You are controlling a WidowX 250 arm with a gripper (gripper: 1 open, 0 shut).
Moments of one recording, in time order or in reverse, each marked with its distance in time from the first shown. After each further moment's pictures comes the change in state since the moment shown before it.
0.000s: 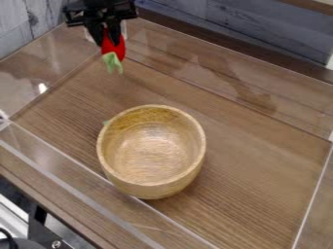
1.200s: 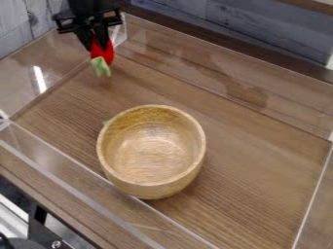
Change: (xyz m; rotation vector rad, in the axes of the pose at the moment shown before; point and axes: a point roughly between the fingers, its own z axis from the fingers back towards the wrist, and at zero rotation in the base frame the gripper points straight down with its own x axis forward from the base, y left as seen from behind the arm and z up) arm 0.021 0.036 -0.024 -0.018 -0.023 0.027
